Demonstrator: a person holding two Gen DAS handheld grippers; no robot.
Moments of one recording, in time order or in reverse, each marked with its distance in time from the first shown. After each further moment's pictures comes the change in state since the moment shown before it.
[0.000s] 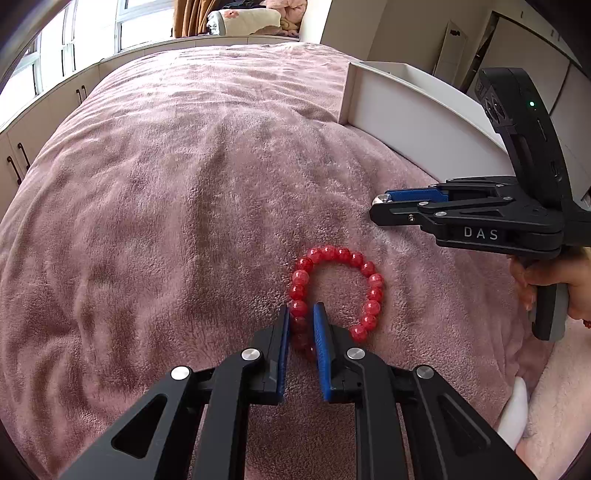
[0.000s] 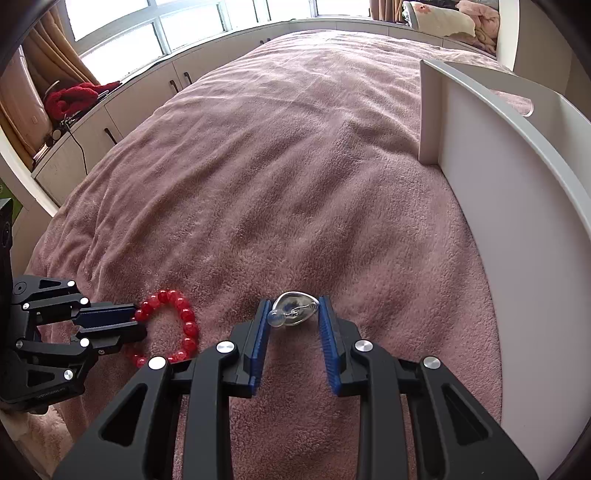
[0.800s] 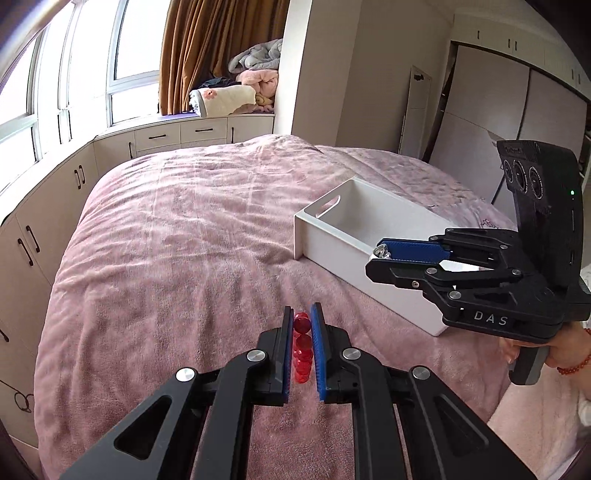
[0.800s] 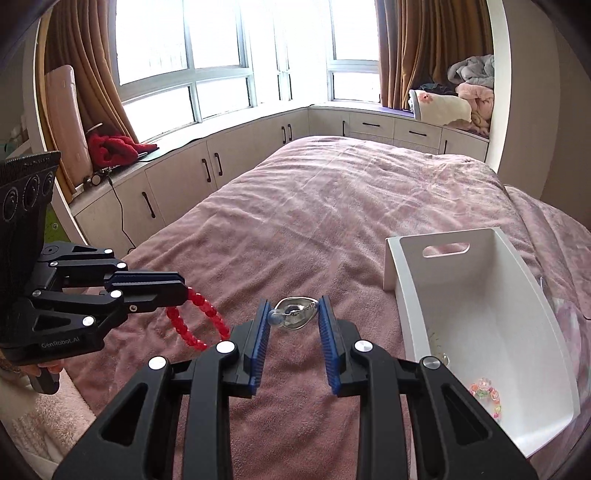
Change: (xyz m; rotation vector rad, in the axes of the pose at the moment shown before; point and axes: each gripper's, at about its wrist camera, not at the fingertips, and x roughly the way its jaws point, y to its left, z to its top) left arm -0.127 -0.061 0.088 0.101 -0.270 -0.009; right arm -0.161 0.022 0.028 -0.096 -0.335 -0.006
